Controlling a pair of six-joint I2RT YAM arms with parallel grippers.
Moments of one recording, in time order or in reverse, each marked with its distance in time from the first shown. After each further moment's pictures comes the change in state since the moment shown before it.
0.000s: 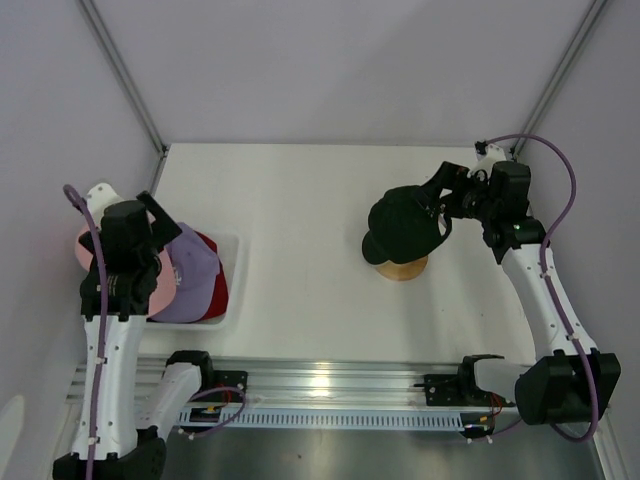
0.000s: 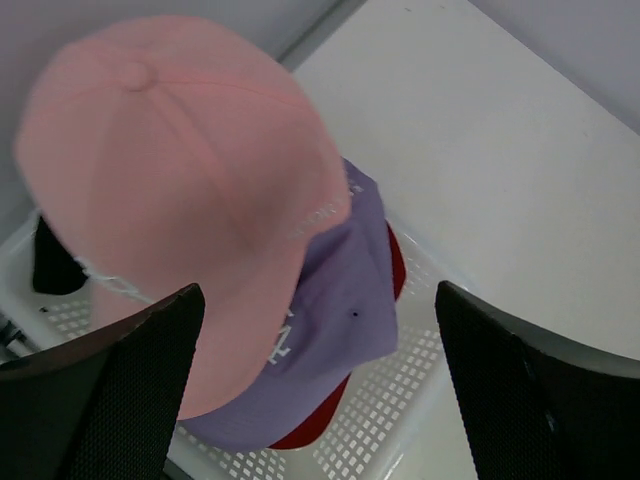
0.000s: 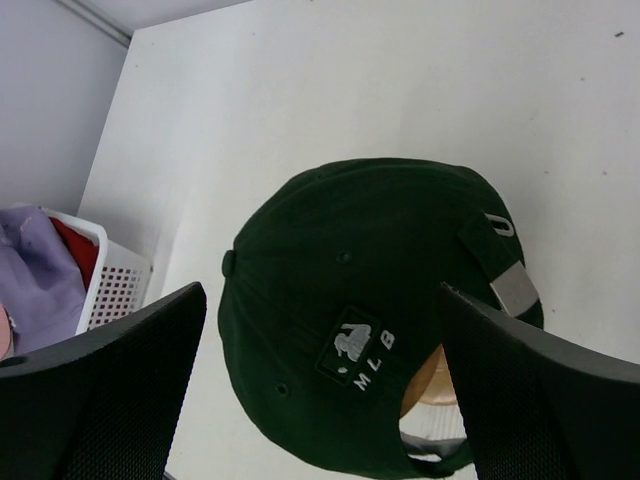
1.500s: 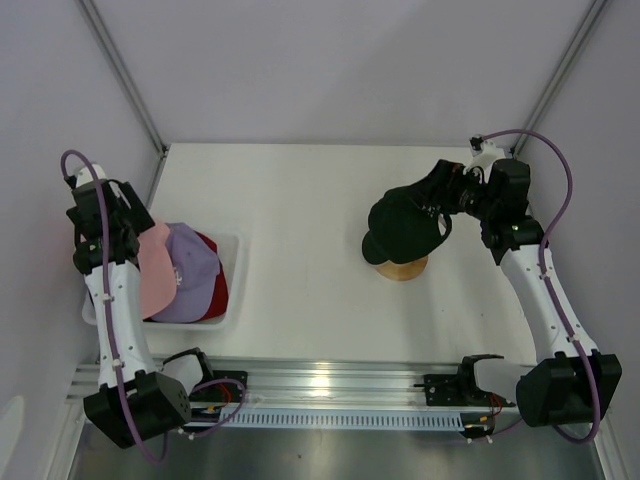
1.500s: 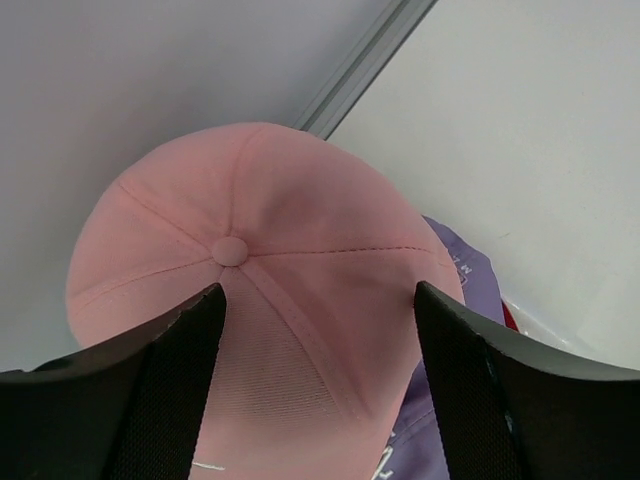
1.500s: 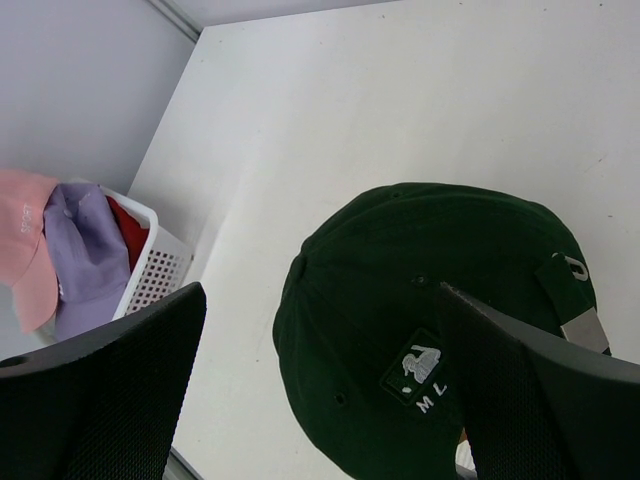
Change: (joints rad) left arm 0.420 0.242 -0.018 0.238 0.268 0.337; right arm 0.029 -0.002 0.001 0.090 -0.112 0.010
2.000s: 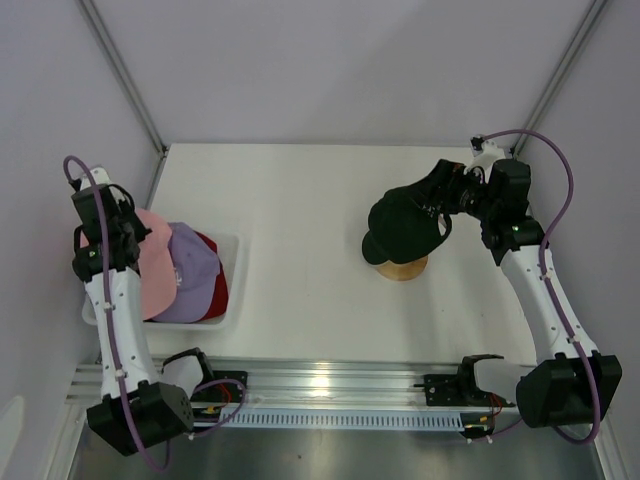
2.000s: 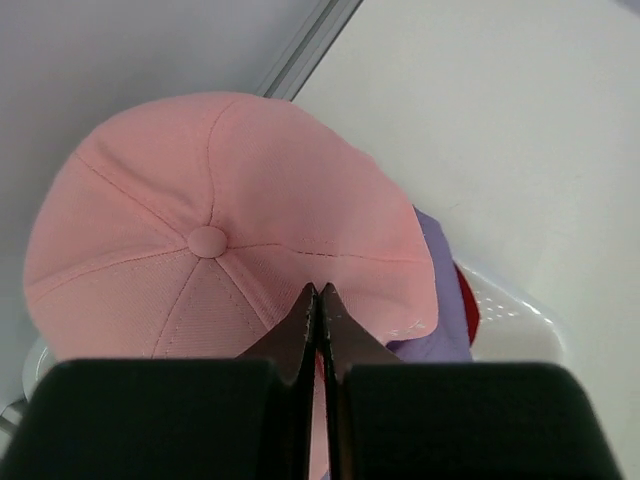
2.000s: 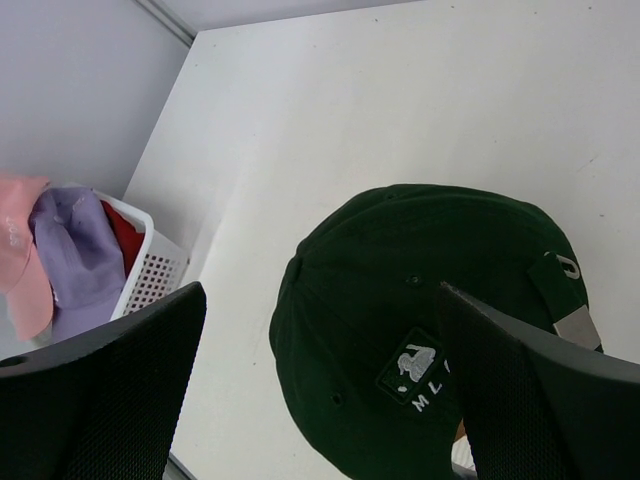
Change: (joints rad) left arm 0.002 -0.026 -0.021 -0.037 0.100 -0.021; right arm 0.000 -0.004 0.000 -0.001 0.015 0.000
